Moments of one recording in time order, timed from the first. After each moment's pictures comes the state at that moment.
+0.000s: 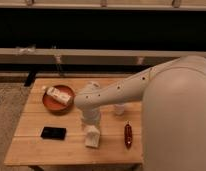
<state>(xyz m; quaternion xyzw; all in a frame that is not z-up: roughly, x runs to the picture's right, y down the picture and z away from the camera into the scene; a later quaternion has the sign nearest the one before) -0.049 0.214 0.764 -0.26 0.27 0.69 0.62</state>
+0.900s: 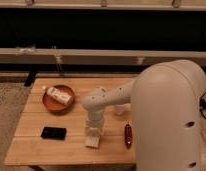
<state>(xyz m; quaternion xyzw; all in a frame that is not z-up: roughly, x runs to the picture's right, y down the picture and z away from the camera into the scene) -0.045 0.243 0.798 -0.31 0.28 0.68 0.60</state>
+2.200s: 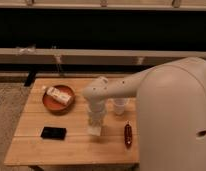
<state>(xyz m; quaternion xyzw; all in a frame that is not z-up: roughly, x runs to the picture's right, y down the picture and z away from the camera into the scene) -0.025 0.170 0.788 -0.28 0.26 0.69 0.62</state>
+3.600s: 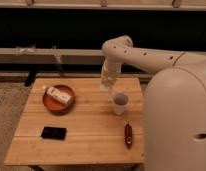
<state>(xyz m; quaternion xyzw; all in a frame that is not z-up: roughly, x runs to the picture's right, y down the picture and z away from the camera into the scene) 0.049 -0.036 0.808 -0.21 0.15 0.73 0.63</state>
